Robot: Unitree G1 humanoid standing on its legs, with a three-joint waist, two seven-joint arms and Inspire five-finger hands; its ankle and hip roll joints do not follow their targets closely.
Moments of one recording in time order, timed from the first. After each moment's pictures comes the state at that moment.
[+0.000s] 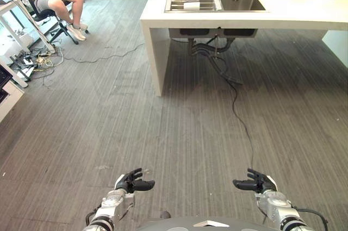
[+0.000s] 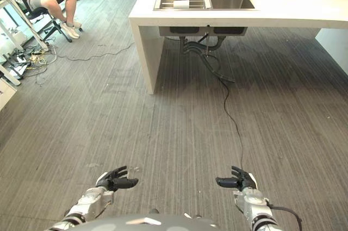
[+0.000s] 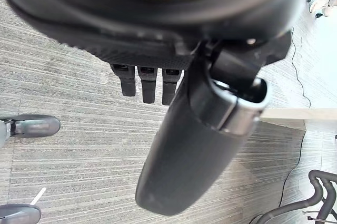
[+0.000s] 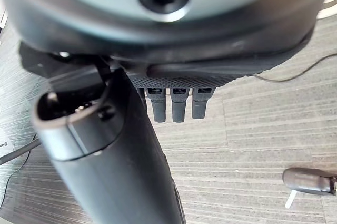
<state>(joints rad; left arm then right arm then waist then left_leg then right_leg) -0.04 0.24 -0.15 1.04 -0.32 -0.04 -0.01 -0.03 -0.33 0.08 1.02 0.31 -0.01 -0.08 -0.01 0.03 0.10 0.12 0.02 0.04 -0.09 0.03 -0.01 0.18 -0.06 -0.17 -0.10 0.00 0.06</state>
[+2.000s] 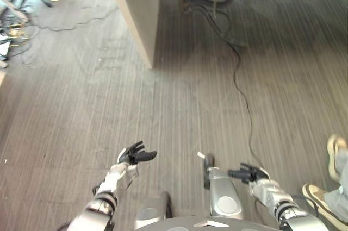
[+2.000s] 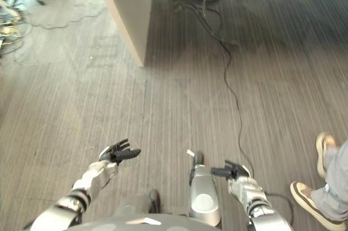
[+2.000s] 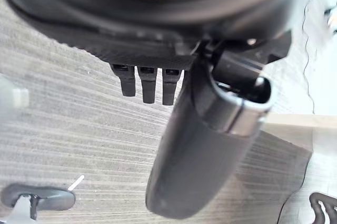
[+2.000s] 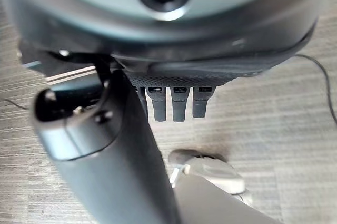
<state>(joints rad) -0.11 0.26 -0.18 0.91 -0.55 -0.02 0.03 -0.13 -0.33 0.09 1.10 0.37 0.06 -0.02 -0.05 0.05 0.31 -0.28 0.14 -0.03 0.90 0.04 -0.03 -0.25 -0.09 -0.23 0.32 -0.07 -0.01</state>
